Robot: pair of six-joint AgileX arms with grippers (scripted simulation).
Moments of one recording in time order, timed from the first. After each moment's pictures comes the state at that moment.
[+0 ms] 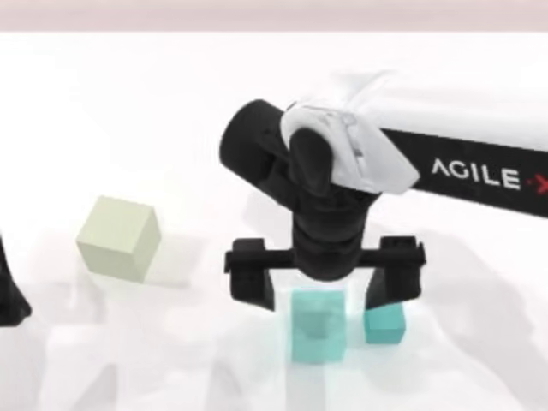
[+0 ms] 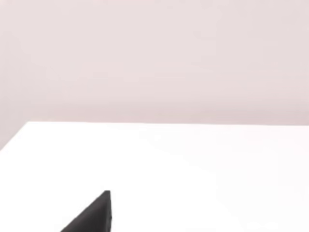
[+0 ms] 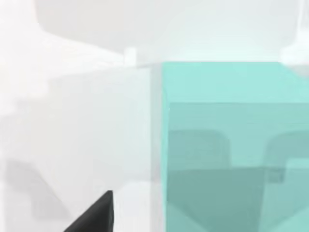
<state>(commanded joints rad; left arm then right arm) 0.02 0.00 0.00 0.00 0.00 0.00 0.86 2.01 1.56 -1.12 0.01 0.86</state>
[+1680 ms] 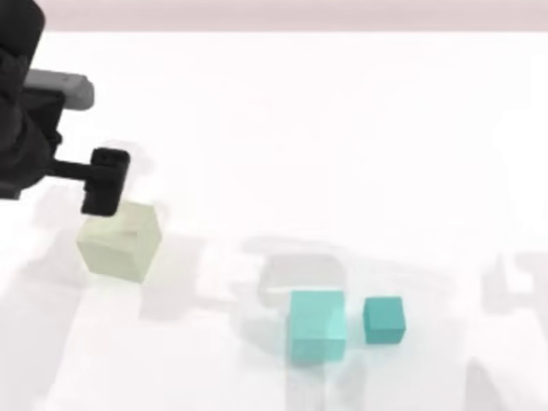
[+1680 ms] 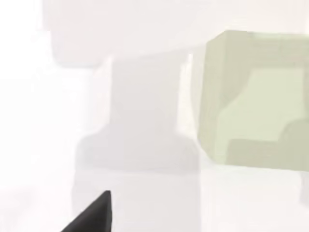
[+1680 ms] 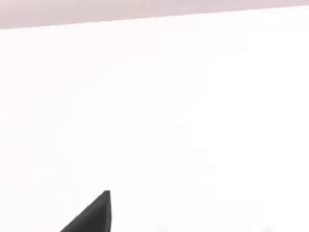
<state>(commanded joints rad) -0.20 1.52 1.16 -0.90 0.00 0.00 0.18 0.35 0.32 -0.31 0.13 0.15</state>
